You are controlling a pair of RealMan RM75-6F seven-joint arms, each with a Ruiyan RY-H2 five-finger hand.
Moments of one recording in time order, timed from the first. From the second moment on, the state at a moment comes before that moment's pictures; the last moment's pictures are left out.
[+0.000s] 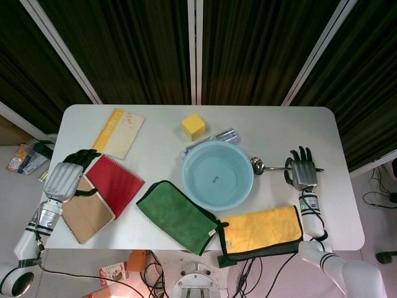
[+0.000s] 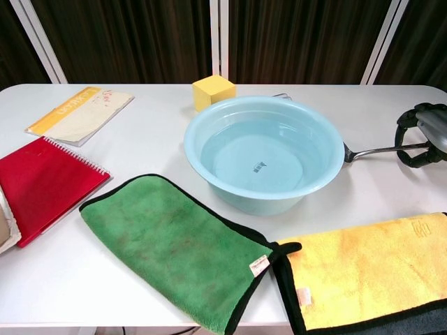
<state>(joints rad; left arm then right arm) -0.38 -1.19 -0.08 -1.59 1.42 1.22 0.03 0.50 -1.93 0.22 -0.57 -1.27 1.04 0.02</state>
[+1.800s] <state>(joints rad) -0.39 -1.21 -0.08 -1.57 1.43 1.21 0.02 0.48 -1.82 0.28 -0.81 -1.16 1.02 -0.02</state>
